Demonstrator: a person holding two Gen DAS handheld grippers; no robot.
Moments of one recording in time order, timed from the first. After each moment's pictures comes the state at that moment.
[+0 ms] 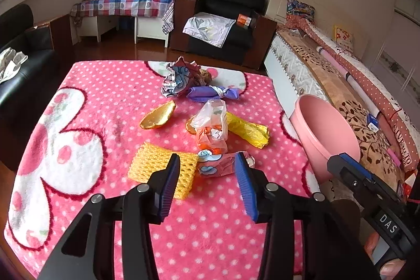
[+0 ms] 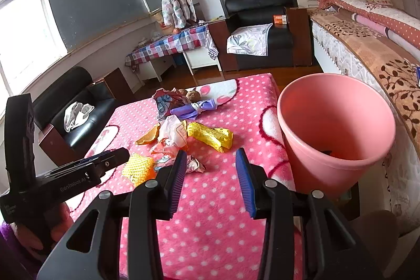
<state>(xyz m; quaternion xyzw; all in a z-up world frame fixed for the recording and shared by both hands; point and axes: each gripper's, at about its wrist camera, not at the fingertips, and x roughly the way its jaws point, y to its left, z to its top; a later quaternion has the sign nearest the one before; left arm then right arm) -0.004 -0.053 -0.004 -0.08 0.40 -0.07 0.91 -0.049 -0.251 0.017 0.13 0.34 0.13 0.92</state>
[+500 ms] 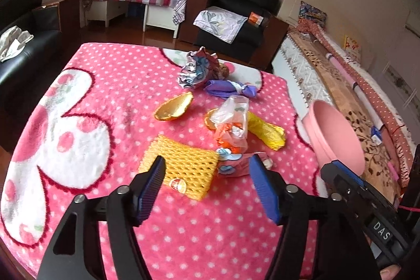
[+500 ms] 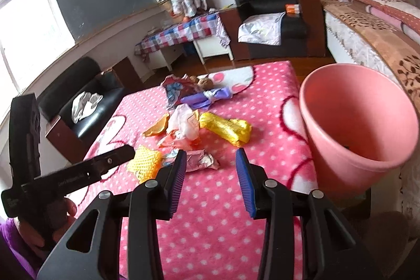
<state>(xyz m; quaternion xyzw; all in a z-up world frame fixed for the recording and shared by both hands) 0.009 -0.030 -0.022 -0.11 0.42 -0.05 0.90 -0.024 -0.232 0.001 0.13 0.37 0.17 0.90</state>
